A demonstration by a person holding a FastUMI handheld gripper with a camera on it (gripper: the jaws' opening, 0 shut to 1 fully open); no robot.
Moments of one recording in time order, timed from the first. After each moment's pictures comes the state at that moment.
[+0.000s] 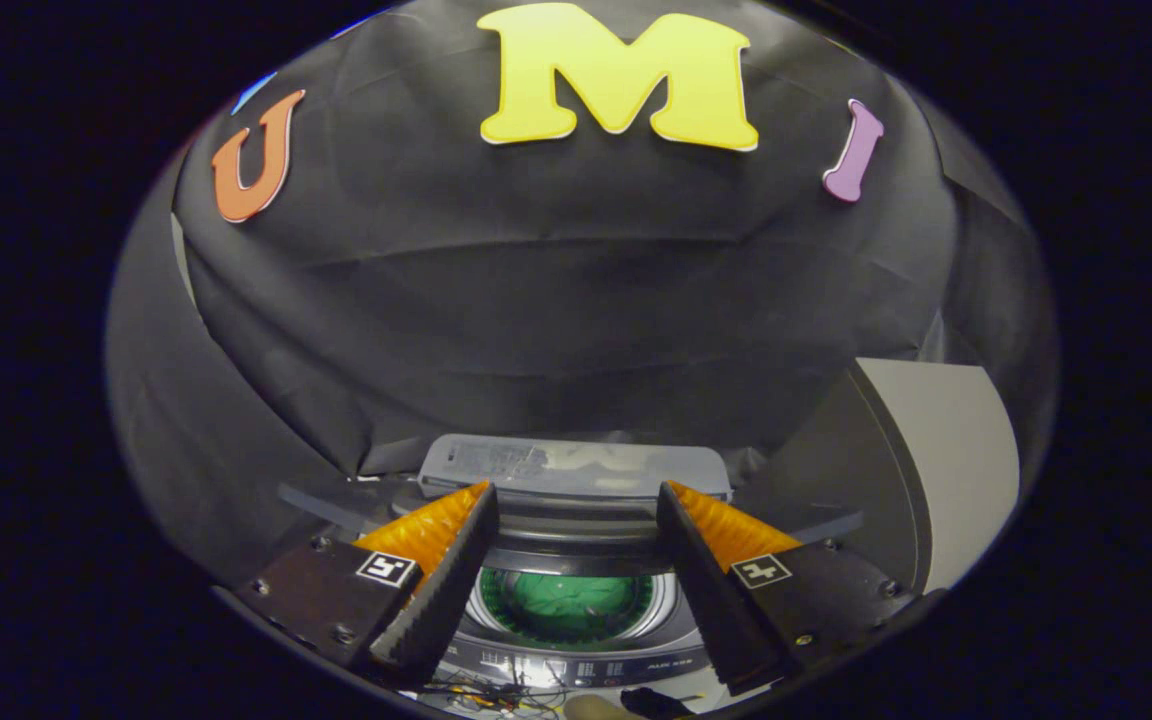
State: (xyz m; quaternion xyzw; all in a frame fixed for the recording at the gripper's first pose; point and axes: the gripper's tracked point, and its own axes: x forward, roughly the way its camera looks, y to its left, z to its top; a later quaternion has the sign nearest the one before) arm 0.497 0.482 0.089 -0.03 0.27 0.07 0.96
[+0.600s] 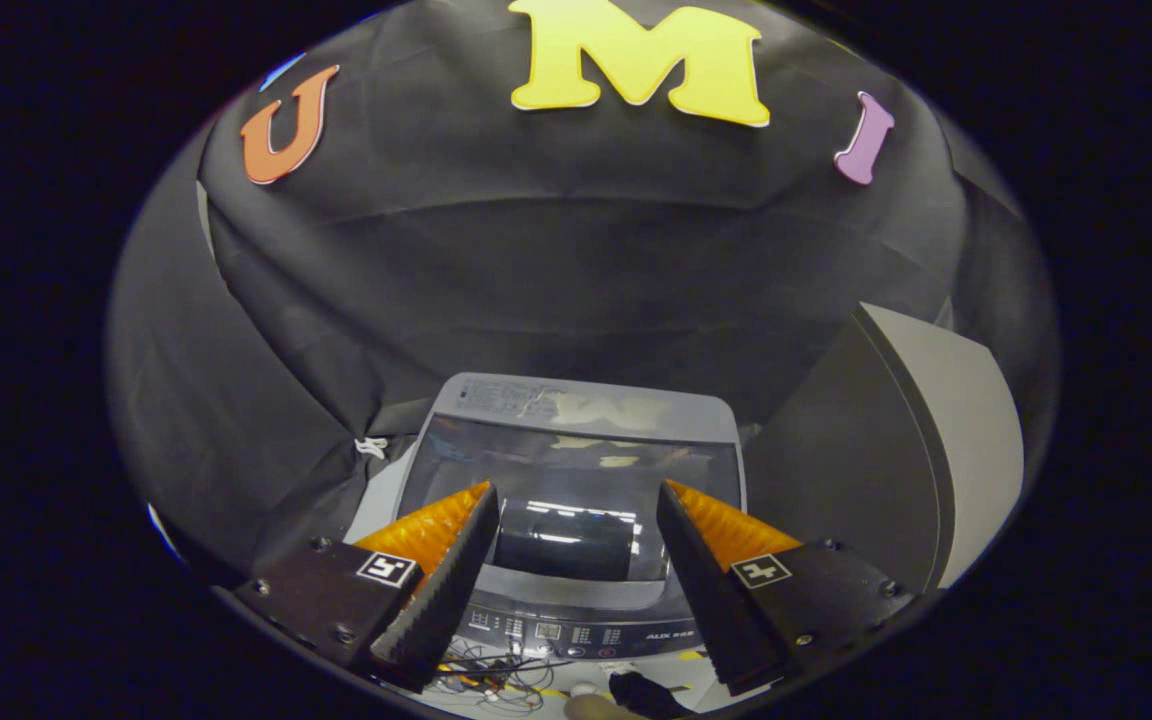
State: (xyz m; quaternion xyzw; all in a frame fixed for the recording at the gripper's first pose) arm 0.453 0.476 0.058 -0.05 0.30 0.09 0.95
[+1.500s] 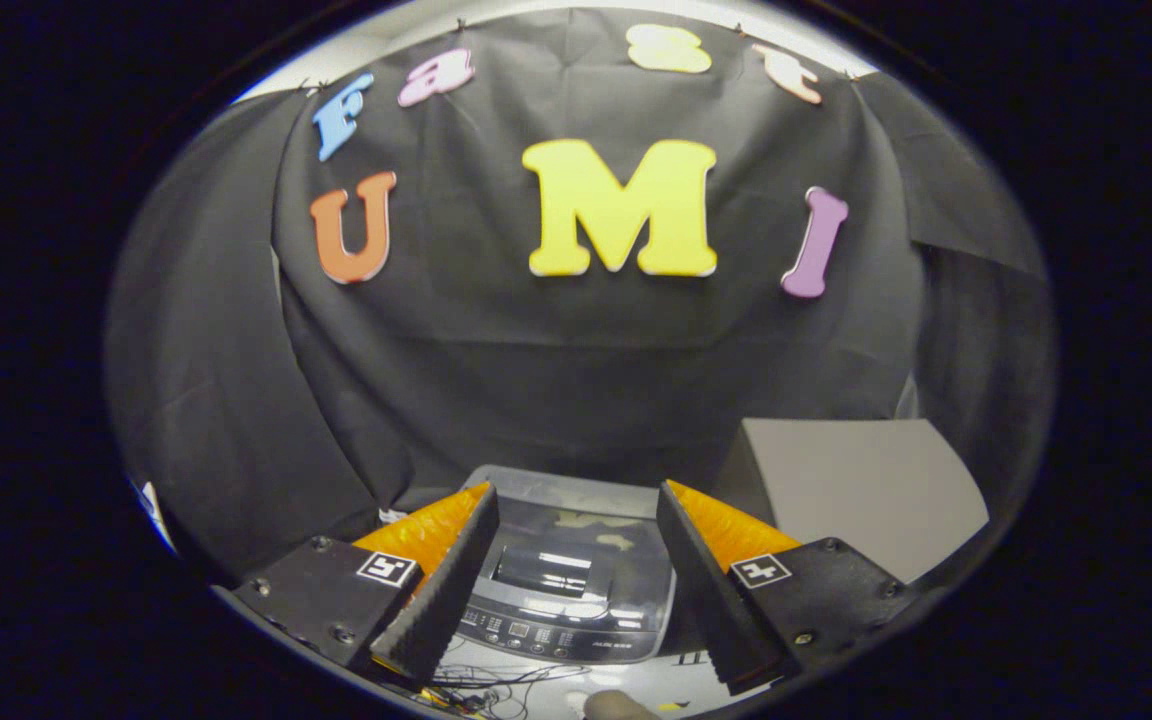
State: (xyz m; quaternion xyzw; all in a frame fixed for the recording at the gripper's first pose) arm 0.309 0.377 0.210 -0.03 0.07 0.15 0.99
